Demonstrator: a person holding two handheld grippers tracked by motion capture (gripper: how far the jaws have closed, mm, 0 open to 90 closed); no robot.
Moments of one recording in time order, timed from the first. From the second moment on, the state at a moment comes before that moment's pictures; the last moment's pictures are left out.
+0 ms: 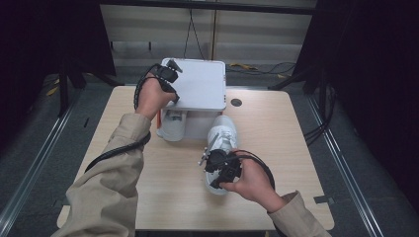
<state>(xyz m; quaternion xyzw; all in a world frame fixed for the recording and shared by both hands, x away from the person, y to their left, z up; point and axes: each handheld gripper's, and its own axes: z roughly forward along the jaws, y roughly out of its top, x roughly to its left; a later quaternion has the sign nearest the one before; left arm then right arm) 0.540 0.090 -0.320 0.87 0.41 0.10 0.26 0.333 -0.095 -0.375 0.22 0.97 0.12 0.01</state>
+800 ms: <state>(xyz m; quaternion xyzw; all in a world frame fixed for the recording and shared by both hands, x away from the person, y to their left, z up) 0.543 0.093 -0.320 0.87 0.41 0.09 0.26 0.398 -0.057 -0.393 0.16 0.98 0.11 0.02</state>
